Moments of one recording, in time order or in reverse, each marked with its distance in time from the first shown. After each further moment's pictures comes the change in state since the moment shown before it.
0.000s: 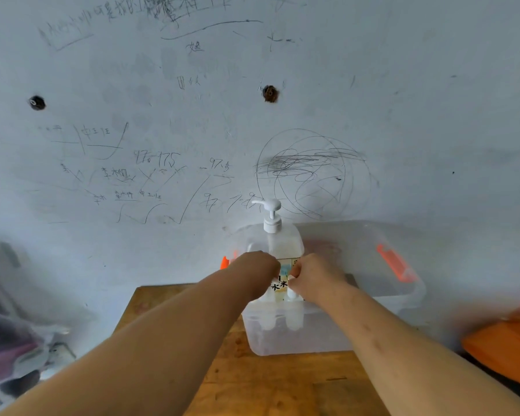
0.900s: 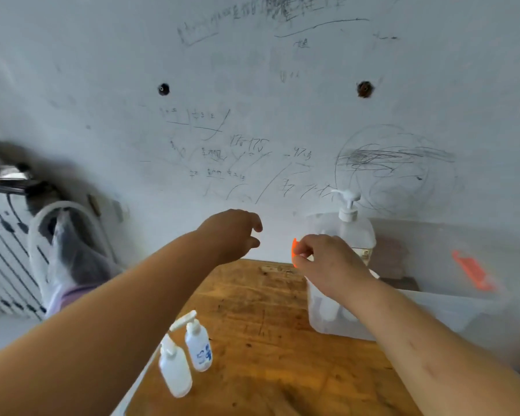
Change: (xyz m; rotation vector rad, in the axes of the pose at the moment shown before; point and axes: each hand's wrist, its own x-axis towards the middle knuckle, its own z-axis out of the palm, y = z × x) left_hand -0.134 -0.116 -0.040 -0.155 0.219 -0.278; right_hand -0.077 -0.096 0.017 -0.028 0.068 -0.502
